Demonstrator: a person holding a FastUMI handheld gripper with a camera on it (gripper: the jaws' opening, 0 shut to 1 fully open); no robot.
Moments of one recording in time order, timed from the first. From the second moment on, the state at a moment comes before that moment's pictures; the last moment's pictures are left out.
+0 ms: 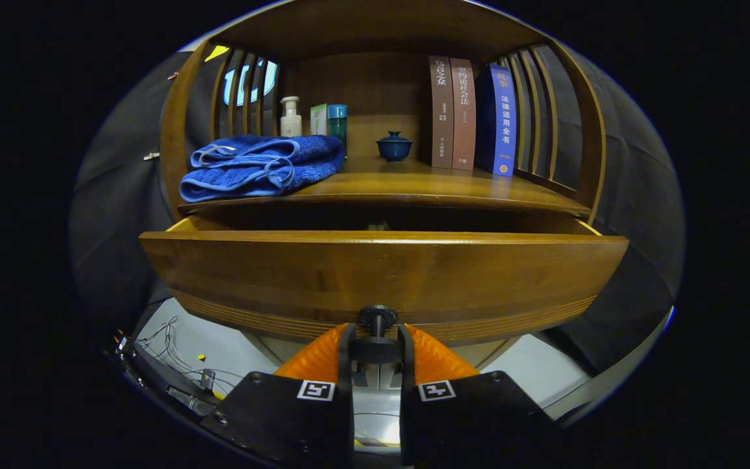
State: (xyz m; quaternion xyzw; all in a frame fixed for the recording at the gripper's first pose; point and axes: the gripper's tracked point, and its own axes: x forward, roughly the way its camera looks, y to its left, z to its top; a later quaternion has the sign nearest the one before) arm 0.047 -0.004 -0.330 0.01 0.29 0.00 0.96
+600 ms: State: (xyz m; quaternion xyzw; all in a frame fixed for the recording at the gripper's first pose) arm -0.045 -0.002 -0.324 0.01 0.32 0.00 0.95
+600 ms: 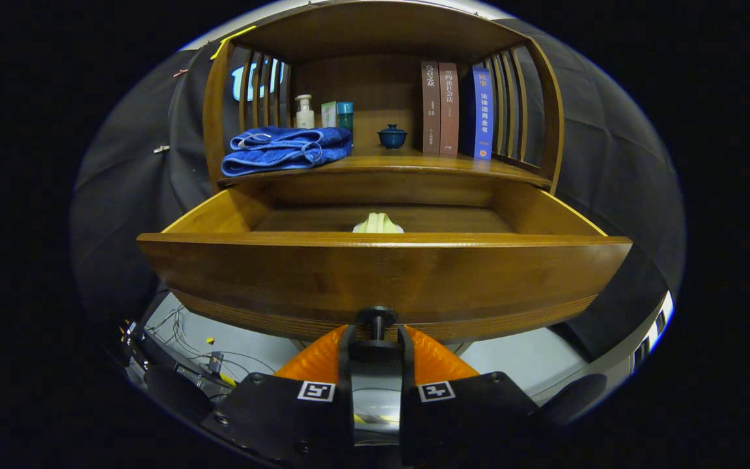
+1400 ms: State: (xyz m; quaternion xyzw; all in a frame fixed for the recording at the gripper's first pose) arm -0.067 -0.010 -0.271 0.04 0.30 0.00 0.95
